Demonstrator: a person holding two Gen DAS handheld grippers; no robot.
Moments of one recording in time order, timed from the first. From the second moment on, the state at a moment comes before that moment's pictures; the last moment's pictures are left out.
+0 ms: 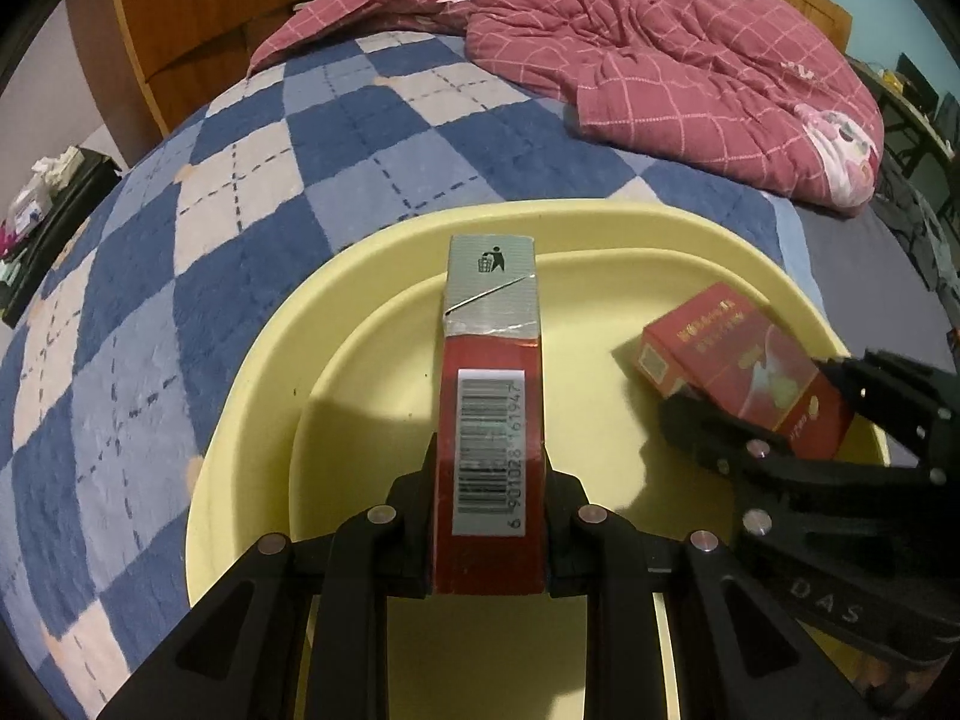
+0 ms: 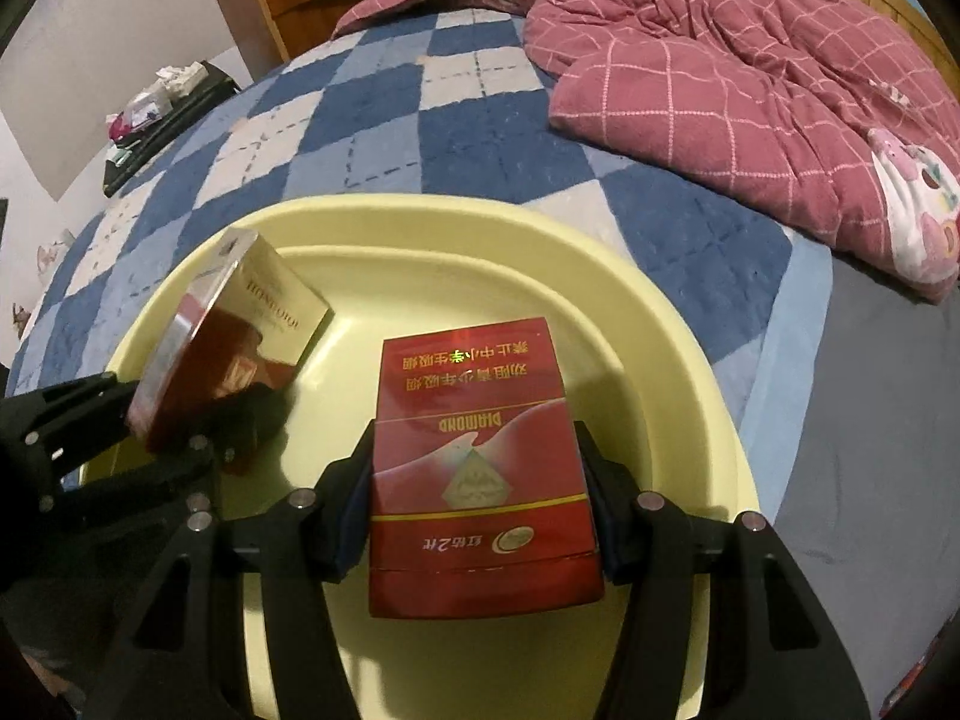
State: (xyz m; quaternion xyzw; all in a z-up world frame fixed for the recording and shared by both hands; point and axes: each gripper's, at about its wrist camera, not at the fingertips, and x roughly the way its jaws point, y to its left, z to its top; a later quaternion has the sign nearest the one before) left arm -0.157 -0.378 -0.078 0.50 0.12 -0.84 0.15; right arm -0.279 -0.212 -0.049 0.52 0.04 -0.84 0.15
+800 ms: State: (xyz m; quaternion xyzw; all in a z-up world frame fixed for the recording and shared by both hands) left arm -0.124 -0.369 -0.058 0.49 0.13 -0.85 0.17; right arm -0.275 -0.208 -0.043 0.51 0.03 -0.84 0.18
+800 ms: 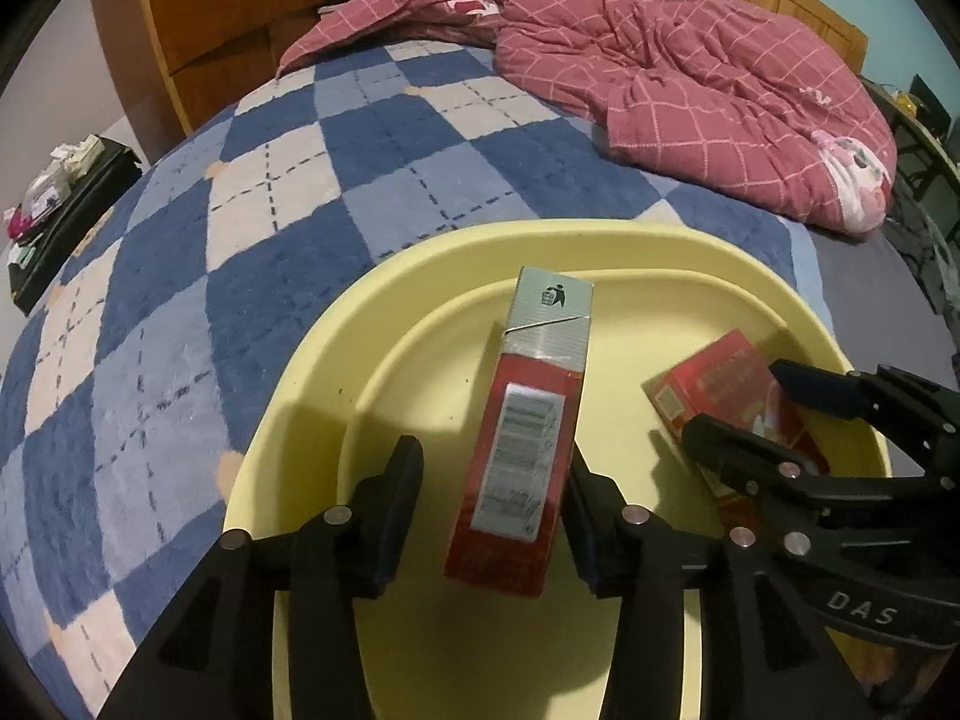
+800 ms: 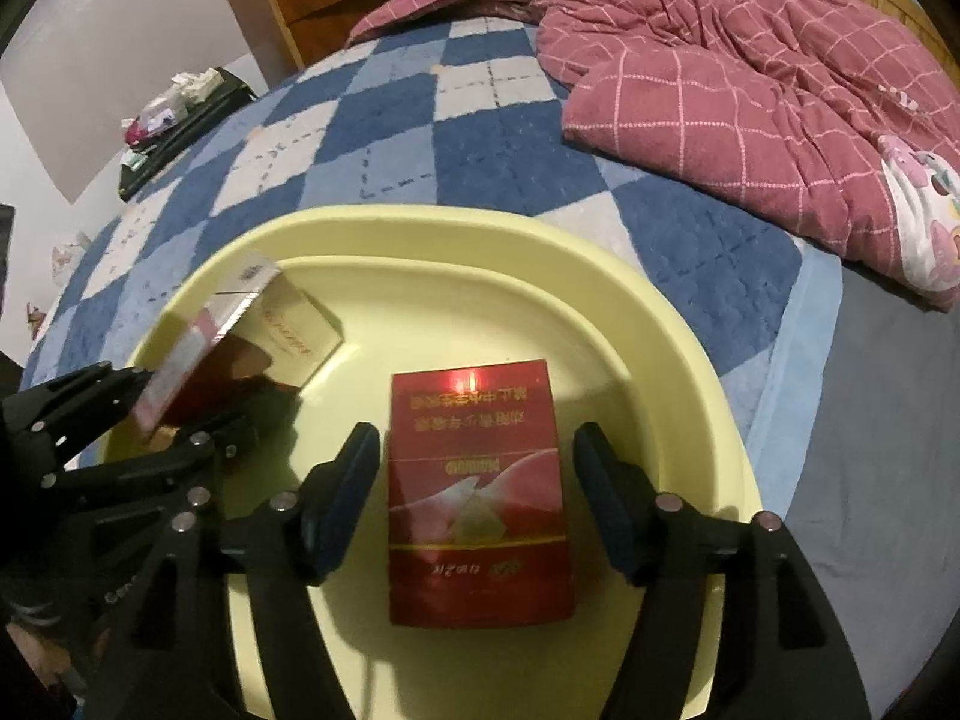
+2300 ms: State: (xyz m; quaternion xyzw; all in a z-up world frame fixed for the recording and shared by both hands) left arm -0.076 0.025 0.053 0.43 0.04 -0.90 -0.11; right arm 0.039 0.196 0.036 0.35 -0.08 -0.93 -0.10
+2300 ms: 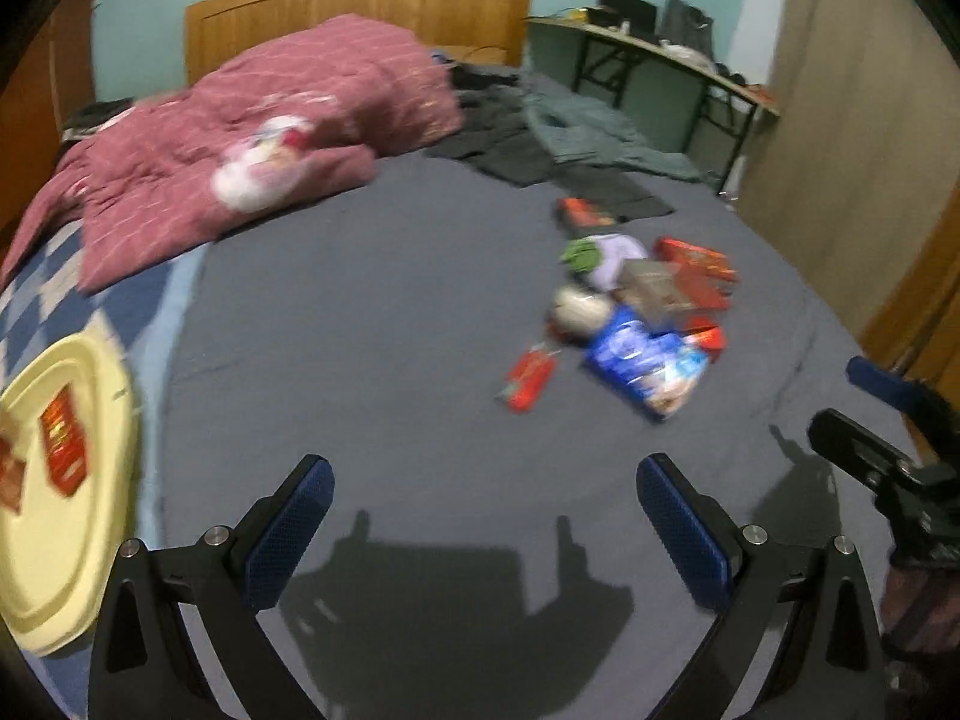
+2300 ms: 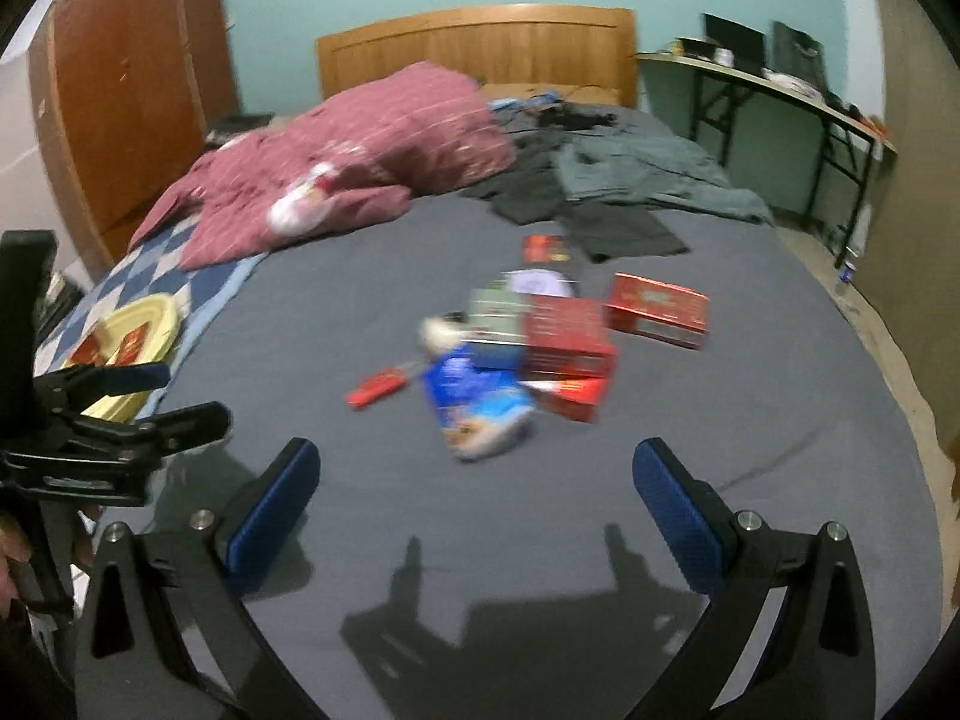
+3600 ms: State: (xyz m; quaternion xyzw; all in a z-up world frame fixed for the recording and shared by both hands) left arm -0.207 0.064 -0.057 0.45 -0.07 -0.85 -0.25; right arm -0.077 0.239 -0.019 0.36 -0.10 -0.92 -0.13
